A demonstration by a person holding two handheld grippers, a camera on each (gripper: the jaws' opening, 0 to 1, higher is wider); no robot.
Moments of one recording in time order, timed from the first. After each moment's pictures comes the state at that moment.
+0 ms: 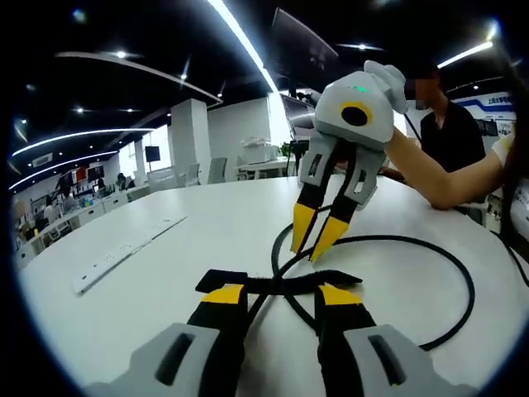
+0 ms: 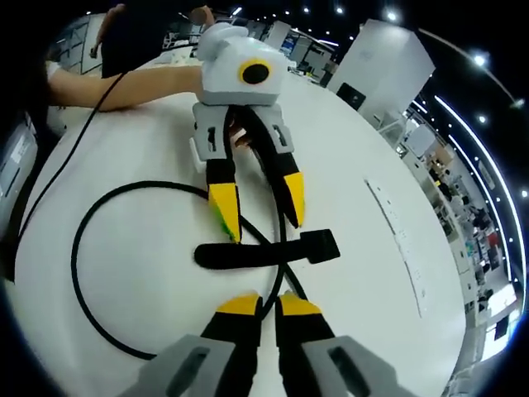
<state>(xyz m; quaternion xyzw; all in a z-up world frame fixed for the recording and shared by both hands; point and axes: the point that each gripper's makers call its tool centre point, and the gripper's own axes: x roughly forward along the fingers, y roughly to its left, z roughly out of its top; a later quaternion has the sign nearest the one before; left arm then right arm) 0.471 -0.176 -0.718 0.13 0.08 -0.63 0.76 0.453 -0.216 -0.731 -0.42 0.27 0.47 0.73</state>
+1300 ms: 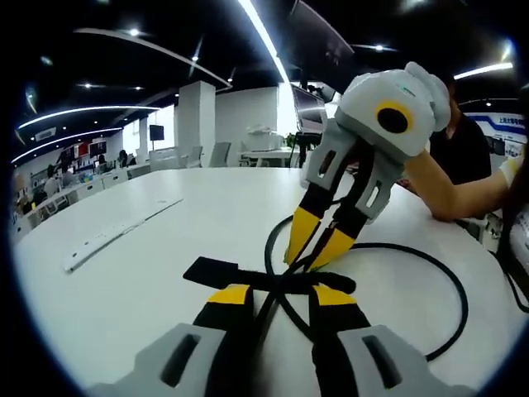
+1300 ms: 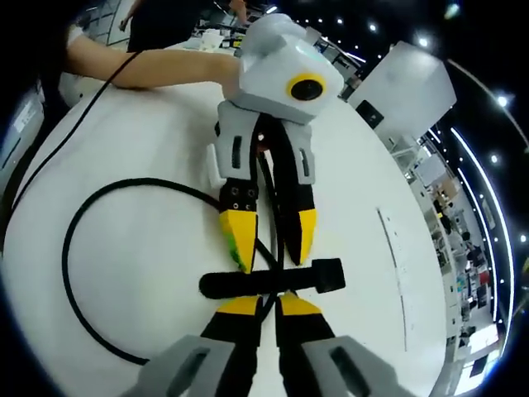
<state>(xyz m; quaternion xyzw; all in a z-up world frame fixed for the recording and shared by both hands) 0.465 -0.181 -0.724 0.11 0.13 -0.62 0.76 0.451 -0.192 -0.733 -0.47 0.22 0.48 0.70</state>
